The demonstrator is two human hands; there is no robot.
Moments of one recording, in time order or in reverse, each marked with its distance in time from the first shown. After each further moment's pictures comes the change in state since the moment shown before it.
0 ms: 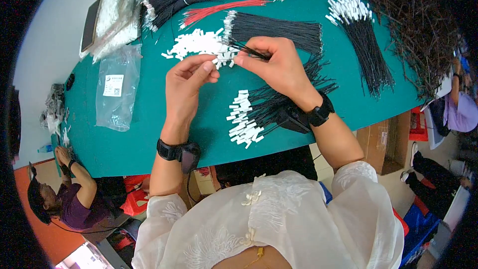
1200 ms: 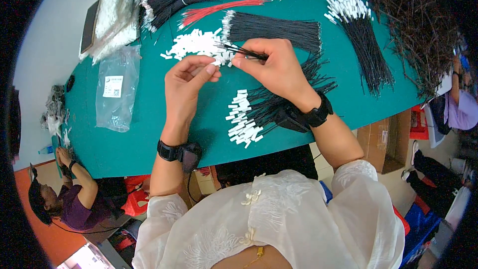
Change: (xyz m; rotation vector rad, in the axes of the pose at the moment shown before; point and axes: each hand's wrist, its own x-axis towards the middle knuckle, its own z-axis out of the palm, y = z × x) left_hand -0.001 0.002 0.004 0.031 0.008 0.026; right_hand -0.004 -0.006 0.001 -0.096 0.007 0.008
